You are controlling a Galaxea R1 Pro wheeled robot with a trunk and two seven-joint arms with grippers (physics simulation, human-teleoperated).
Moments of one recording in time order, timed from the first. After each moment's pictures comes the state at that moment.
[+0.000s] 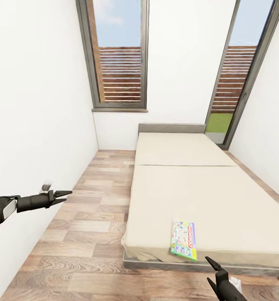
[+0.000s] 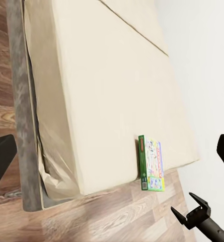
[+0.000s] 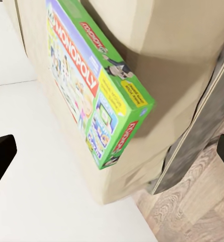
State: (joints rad) left arm -1.13 0.50 0.26 -0.04 -0.09 0.54 -1.24; right arm -0.30 -0.11 -0.68 -0.47 -0.71 0.56 0.67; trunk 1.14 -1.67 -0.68
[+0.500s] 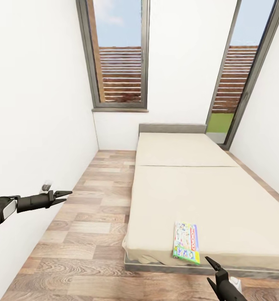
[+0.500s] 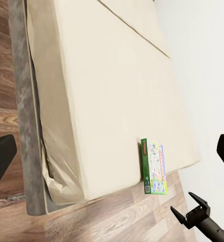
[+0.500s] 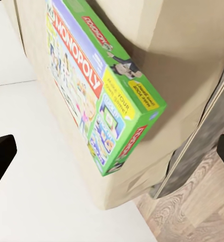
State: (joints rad) left arm -1.13 0.50 0.26 -0.04 -0.08 0.54 -1.24; right arm -0.30 -0.11 -0.68 -0.47 -0.71 0.56 0.67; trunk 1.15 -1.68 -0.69
